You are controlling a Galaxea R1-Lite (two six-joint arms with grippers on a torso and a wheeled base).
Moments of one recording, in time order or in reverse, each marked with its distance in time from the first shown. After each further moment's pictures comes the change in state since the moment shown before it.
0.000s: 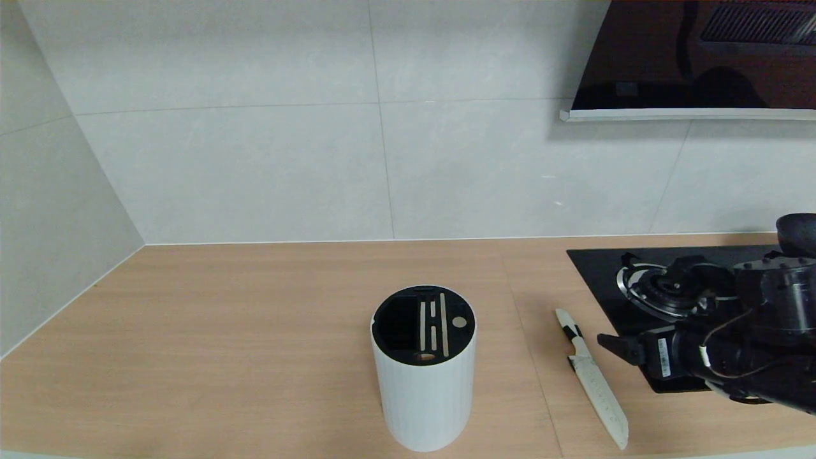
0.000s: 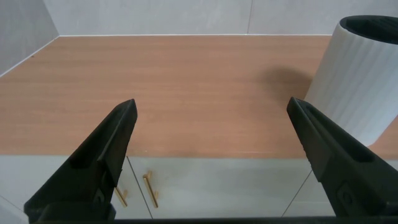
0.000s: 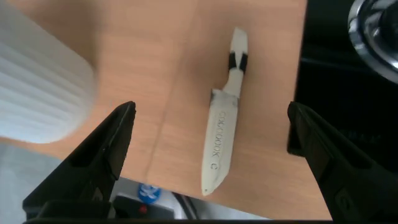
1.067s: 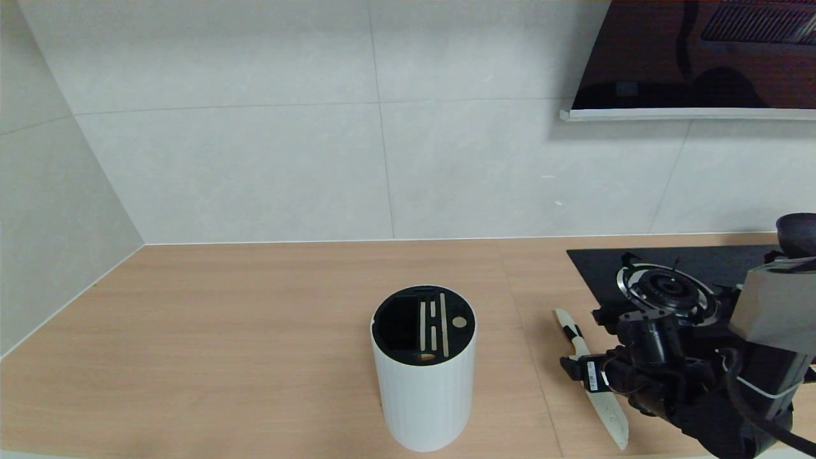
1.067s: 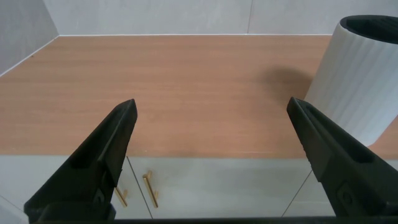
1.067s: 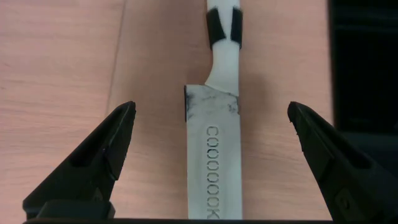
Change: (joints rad) left arm 0.000 0.000 0.000 0.000 0.000 0.000; right arm 0.030 0.589 -0.003 -0.501 -0.192 0.086
